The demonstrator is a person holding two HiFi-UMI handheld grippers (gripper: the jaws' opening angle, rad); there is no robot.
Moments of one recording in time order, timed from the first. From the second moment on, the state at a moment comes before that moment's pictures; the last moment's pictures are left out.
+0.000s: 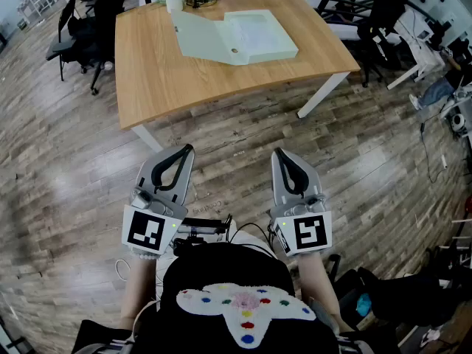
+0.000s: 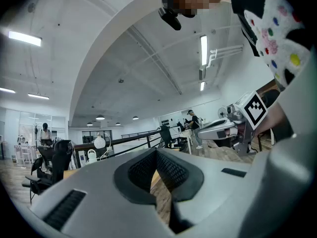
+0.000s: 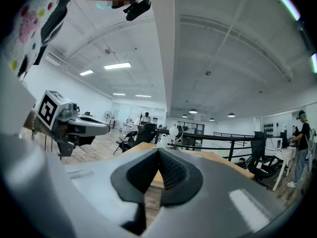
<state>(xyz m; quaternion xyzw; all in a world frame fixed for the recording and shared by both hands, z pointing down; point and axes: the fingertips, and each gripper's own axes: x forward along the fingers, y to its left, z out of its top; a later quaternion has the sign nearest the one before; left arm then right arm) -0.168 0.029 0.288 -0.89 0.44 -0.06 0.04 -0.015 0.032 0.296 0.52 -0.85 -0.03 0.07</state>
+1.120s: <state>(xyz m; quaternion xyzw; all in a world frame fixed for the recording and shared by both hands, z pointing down) -0.174 0.033 0.301 -0.88 0.47 -0.06 0.02 -0.022 0.029 0.308 0.50 -0.86 -0.03 0.05</state>
